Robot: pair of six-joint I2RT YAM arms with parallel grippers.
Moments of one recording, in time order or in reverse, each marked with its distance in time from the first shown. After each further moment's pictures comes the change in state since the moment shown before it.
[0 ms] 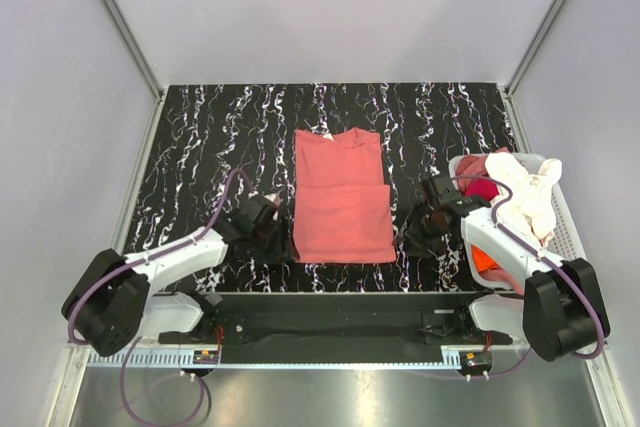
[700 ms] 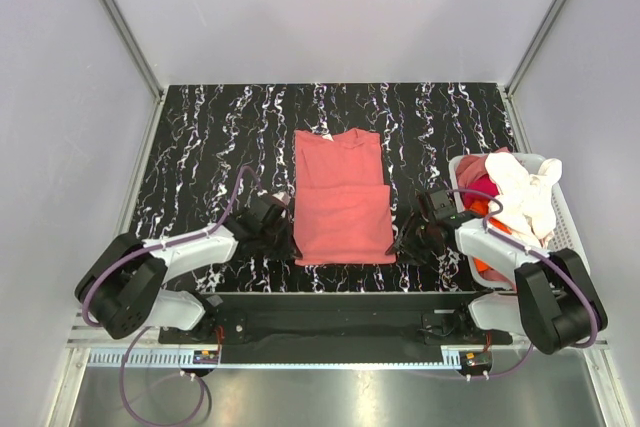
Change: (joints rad) left arm -0.028 0.114 -0.008 0.187 0.035 -0.047; right arm 0.026 0.023 -0.176 0.262 -0.079 0.050
